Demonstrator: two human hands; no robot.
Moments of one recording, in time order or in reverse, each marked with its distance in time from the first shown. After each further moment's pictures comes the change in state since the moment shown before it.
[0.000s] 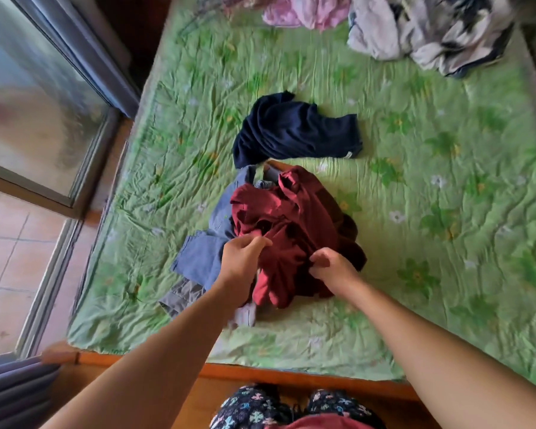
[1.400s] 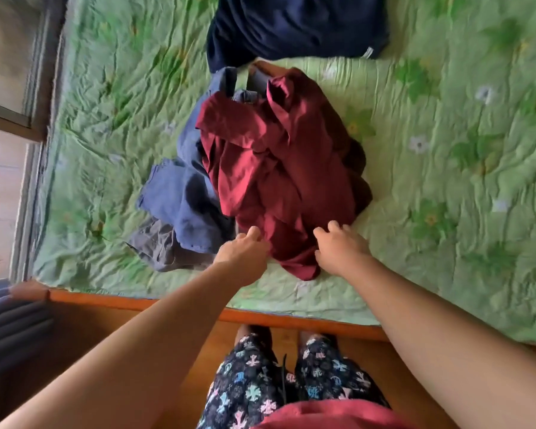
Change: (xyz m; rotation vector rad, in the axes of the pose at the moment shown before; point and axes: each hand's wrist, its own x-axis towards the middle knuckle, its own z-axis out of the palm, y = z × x) left_hand 0.053 -0.155 0.016 1.644 -0.557 0.176; right_hand 0.043 0.098 0.019 -1.057 -0.171 -0.022
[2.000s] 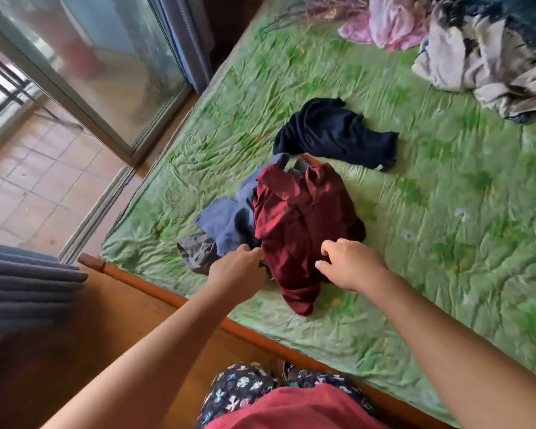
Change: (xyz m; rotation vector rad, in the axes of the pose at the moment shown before) left_hand -0.192 0.054 -0.066 -0.233 0.469 -0.299; right_hand -0.164 -0.001 -0.146 -0.099 0.222 -0.262
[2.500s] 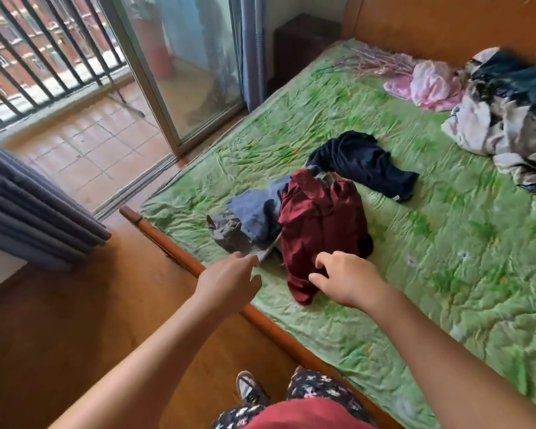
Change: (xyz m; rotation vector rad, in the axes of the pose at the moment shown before) left_hand -0.193 0.010 0.017 -0.153 0.168 -0.169; right_hand -0.140 -0.052 0.013 -0.140 0.045 -0.220
